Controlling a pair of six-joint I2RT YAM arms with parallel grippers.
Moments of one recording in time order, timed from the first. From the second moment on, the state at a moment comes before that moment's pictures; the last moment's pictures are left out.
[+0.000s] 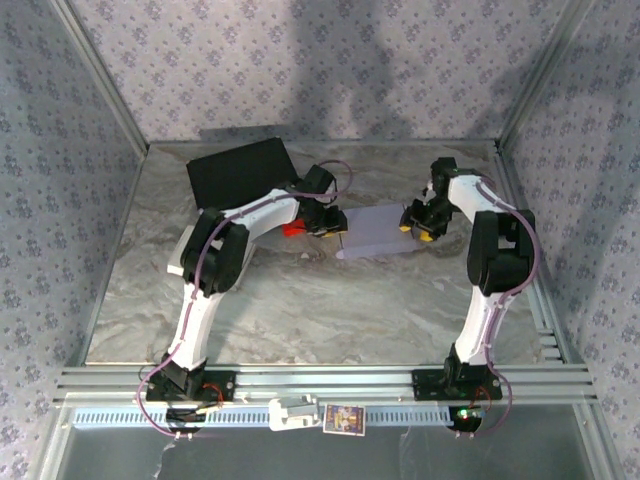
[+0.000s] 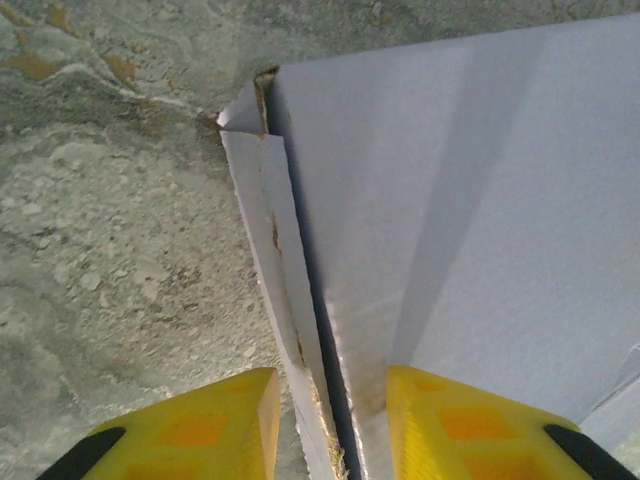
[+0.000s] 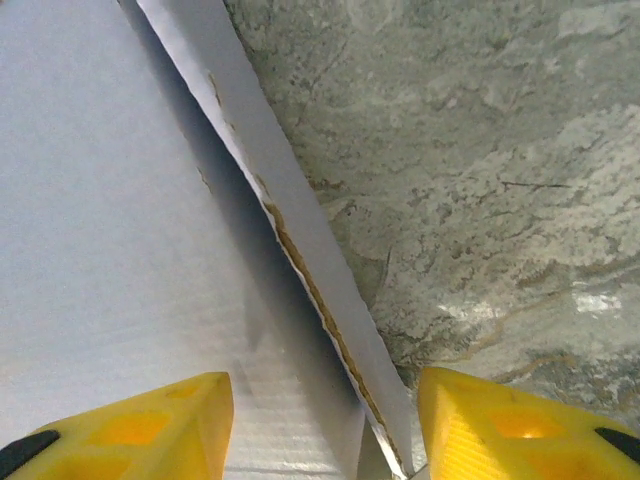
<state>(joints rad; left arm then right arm) -0.64 2.21 1.71 -0.58 0.33 -0.69 0.02 1.97 1.46 -0.92 -0.32 0.34</state>
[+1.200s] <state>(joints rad) -0.52 2.01 1.22 -0.10 0.55 -0.69 -0.02 1.91 1.22 -0.73 -0.76 0.19</state>
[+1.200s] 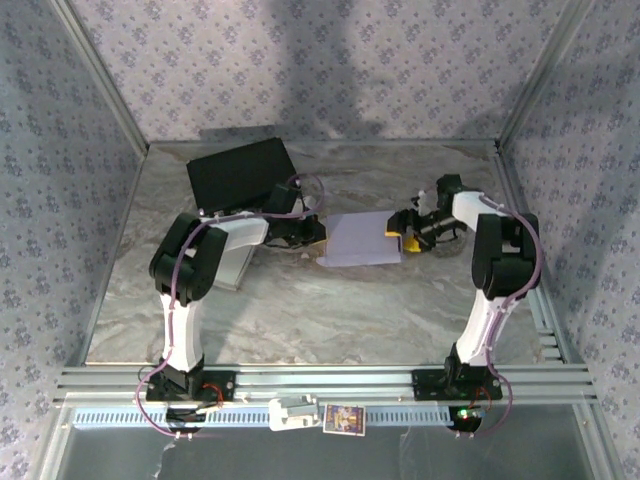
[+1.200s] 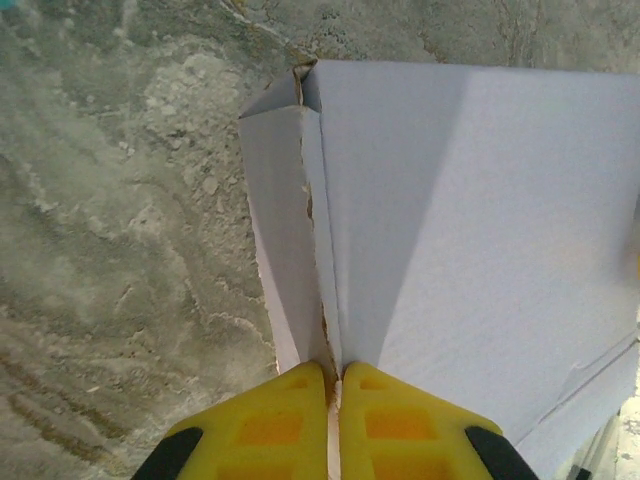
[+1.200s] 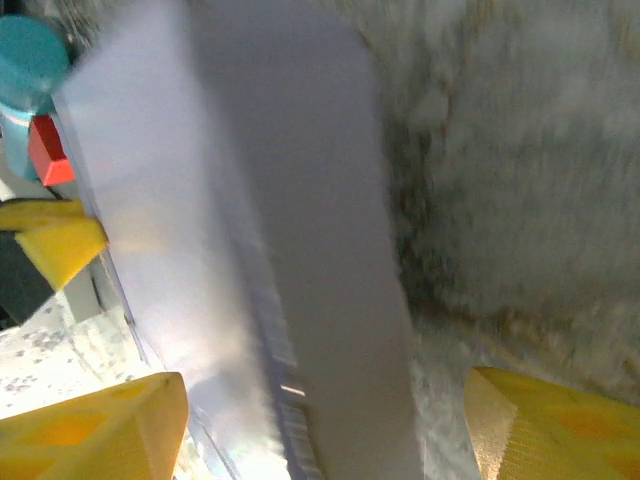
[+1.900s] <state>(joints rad) -0.45 1.91 1.13 -0.12 0.53 -0.73 0.07 1.89 1.13 -0.35 -1.01 0.65</state>
